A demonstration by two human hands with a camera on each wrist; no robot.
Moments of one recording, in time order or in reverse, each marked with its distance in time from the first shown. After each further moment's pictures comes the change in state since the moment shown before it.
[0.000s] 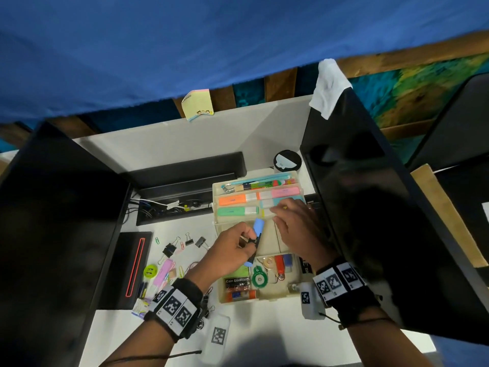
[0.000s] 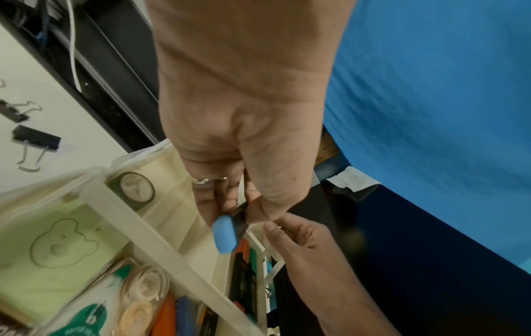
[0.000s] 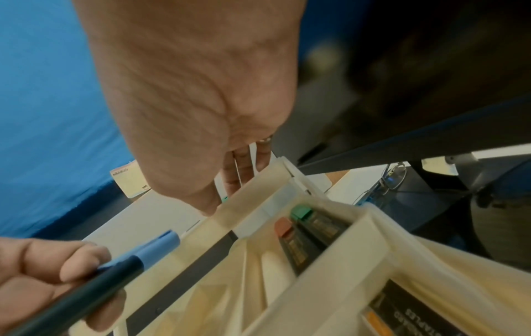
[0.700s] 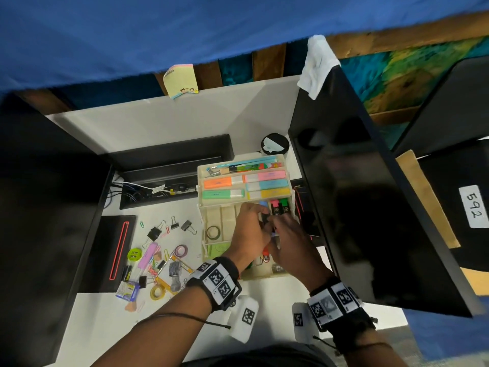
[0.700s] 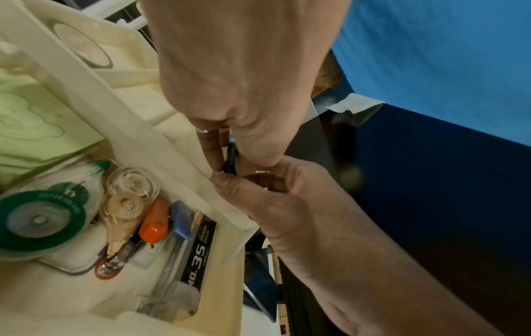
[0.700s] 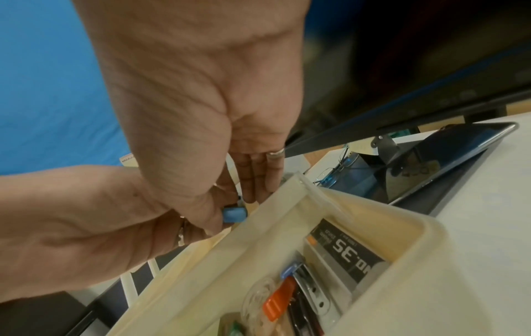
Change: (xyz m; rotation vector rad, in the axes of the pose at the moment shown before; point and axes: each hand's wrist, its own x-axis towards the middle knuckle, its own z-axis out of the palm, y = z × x) left_hand 0.036 0.020 0.093 0.099 0.284 0.057; right_hand -0.077 0.001 0.016 0.173 -0.178 0.158
